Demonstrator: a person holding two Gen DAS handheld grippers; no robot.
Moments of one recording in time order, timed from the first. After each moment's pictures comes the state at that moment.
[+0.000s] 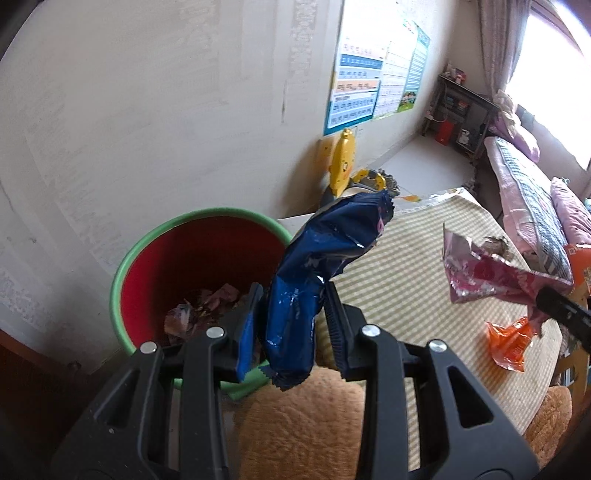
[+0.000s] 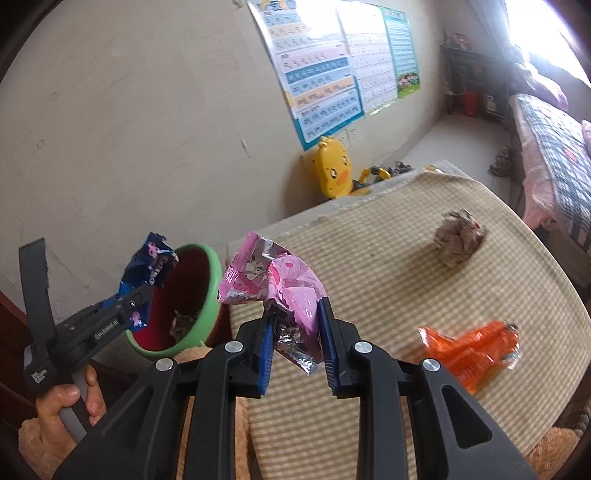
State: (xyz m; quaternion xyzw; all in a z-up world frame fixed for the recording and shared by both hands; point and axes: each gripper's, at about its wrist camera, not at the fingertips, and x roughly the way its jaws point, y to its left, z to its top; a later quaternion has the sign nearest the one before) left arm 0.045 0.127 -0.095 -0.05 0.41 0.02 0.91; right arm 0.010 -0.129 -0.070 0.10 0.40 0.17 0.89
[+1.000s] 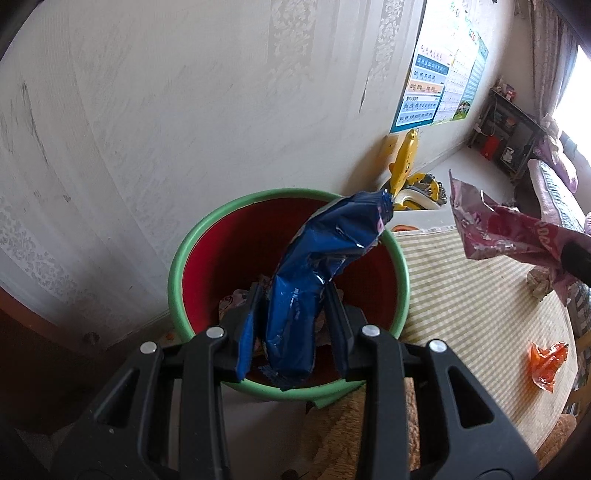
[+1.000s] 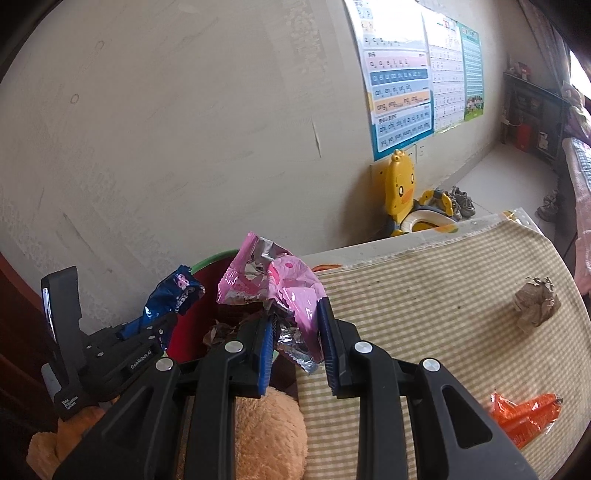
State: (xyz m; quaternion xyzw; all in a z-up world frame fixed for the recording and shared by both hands) left arm 0.051 0.205 -0.122 -0.09 0.43 0.09 0.89; right arm 0.056 -0.030 -0.060 0.05 0.40 0.25 0.88
